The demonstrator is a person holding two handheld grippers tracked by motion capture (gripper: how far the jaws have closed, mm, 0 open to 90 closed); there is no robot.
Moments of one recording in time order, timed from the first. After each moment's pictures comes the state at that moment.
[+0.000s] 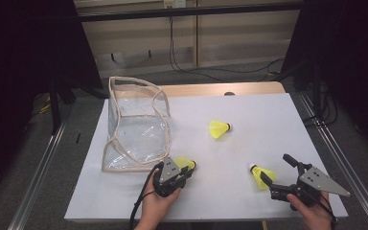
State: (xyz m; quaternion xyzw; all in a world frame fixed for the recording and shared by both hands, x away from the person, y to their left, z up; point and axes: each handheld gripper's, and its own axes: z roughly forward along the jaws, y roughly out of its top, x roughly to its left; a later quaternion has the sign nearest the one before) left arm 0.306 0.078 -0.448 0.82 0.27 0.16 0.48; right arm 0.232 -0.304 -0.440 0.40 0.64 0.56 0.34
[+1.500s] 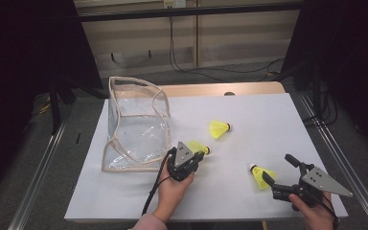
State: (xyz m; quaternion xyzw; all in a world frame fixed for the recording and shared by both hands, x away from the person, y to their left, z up) left arm 0.338 0.034 -0.433 0.80 0.29 0.18 0.49; right arm 0.231 -0.309 -0.439 0.40 0.64 0.56 0.34
